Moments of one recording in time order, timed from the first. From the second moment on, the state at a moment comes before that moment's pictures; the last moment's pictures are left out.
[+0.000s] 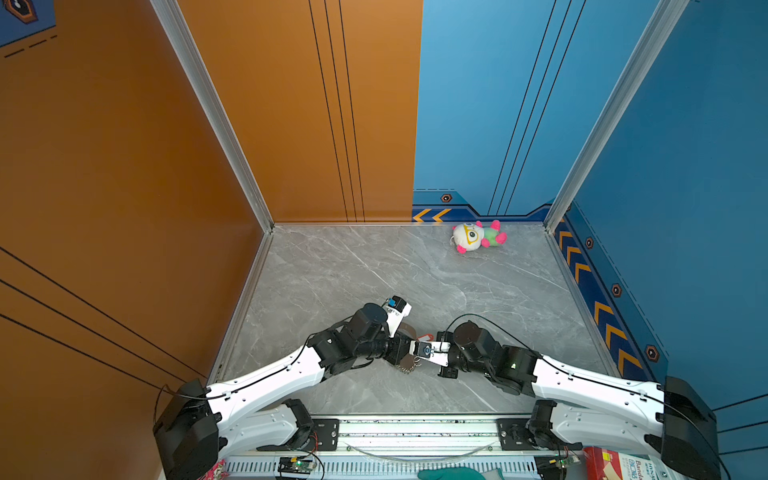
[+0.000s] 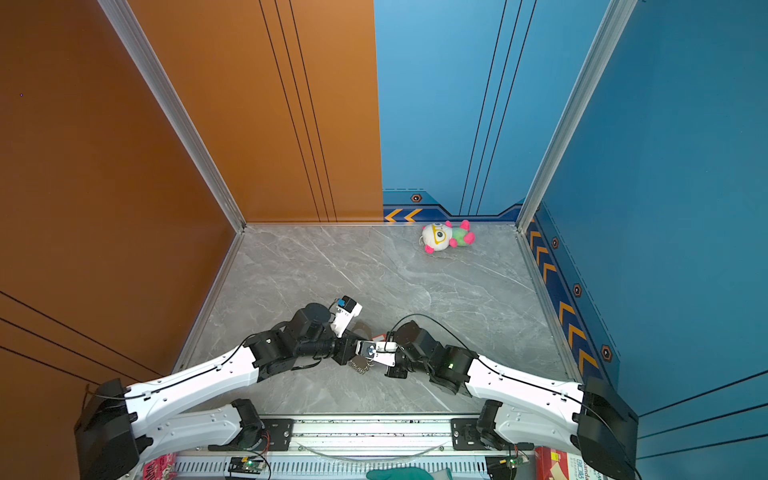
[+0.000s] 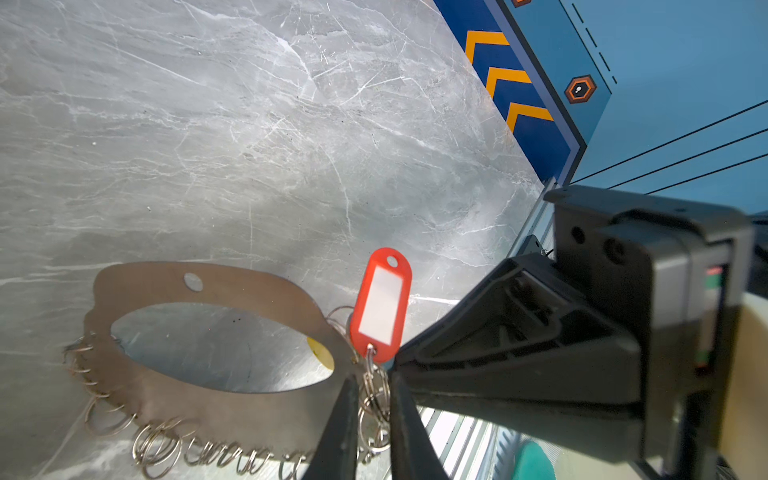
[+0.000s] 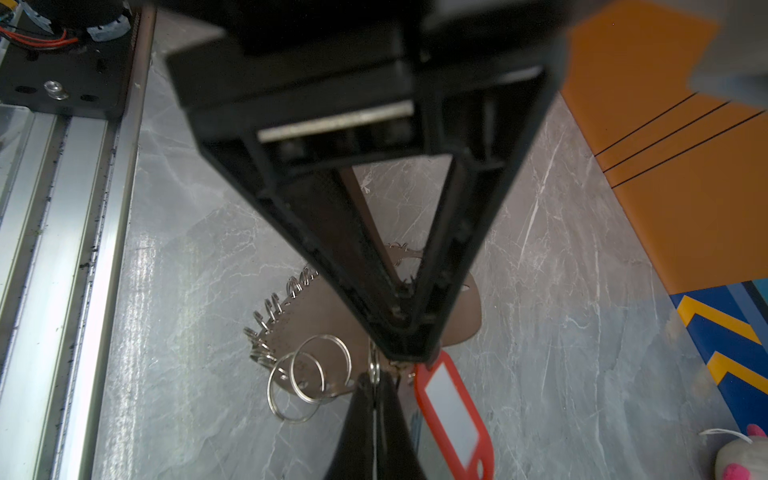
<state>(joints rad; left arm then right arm) -0.87 1.11 0.68 -0.21 0.28 -0.51 1.03 1.07 0.59 -0.12 -0.03 -0.50</state>
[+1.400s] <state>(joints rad) -0.78 0.99 0.59 -0.20 0.22 -0.53 0.93 0.96 0.37 0.37 -0.13 -0.26</state>
